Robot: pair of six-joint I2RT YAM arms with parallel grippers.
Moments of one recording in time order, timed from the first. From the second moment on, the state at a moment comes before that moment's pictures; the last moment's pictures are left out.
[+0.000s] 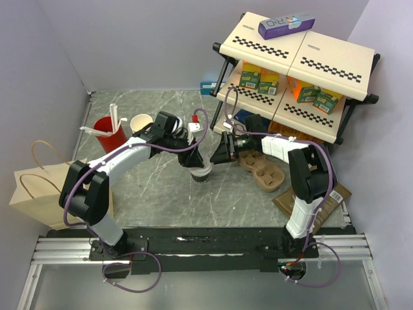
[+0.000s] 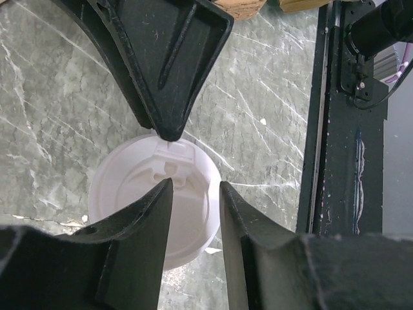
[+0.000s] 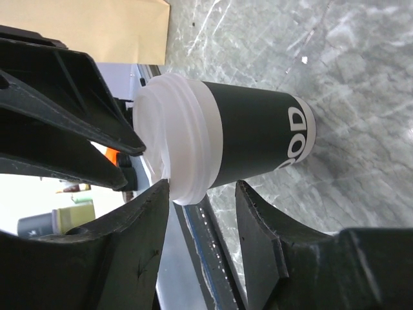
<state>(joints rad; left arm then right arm) -0.50 1.62 1.18 -0.36 0.89 0.32 0.31 1.84 1.12 -0.17 -1.08 0.42</state>
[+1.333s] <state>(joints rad) -0.41 1.53 1.13 -0.31 0.86 0.17 0.34 1.83 1.22 -0.28 -1.08 0.28</state>
